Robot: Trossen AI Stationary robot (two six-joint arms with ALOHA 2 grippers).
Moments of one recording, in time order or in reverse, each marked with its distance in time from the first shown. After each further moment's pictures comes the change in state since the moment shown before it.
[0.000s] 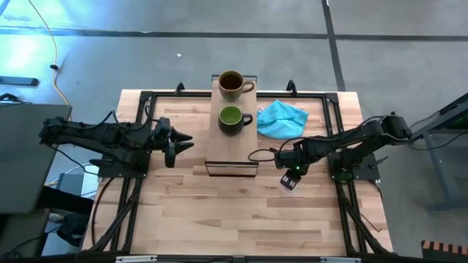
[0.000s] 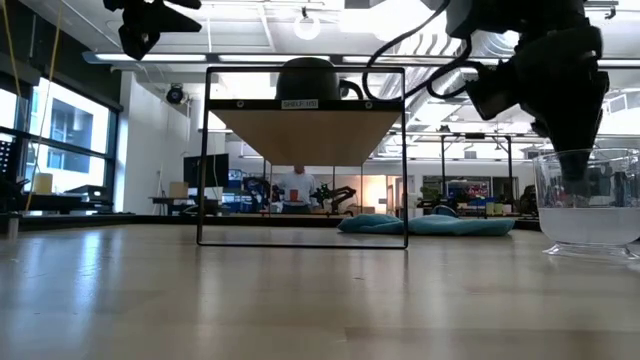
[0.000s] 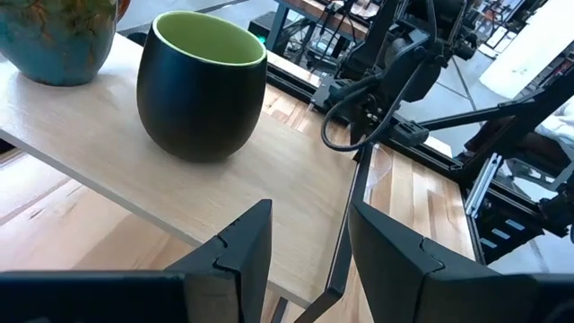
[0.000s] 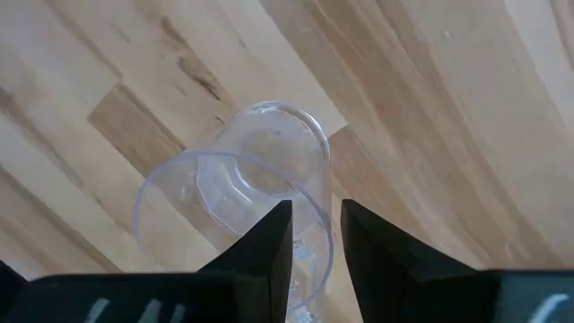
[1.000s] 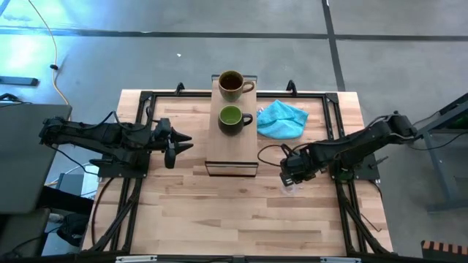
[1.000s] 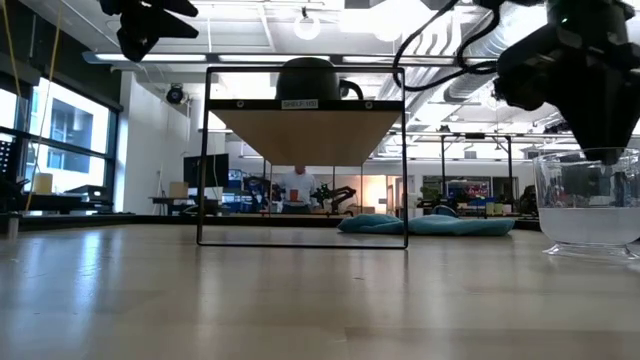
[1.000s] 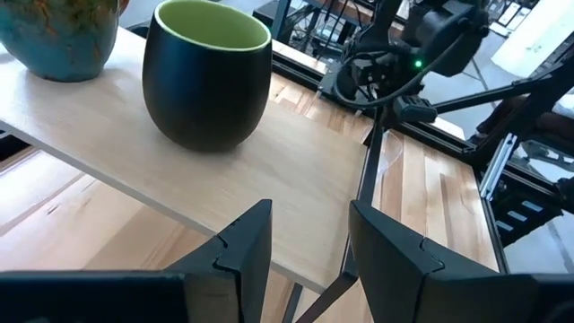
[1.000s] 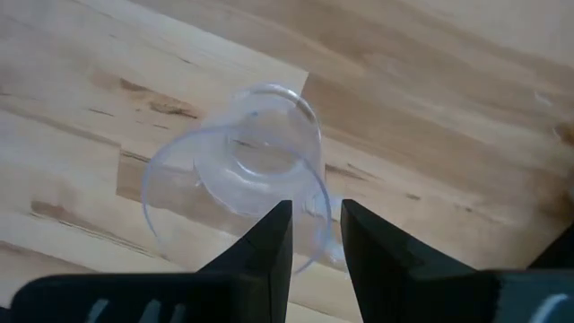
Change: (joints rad) left arm 0.000 0.000 0.000 -0.038 0.001 0.036; right arm 0.101 -0.066 0.000 -0.054 0.042 0.647
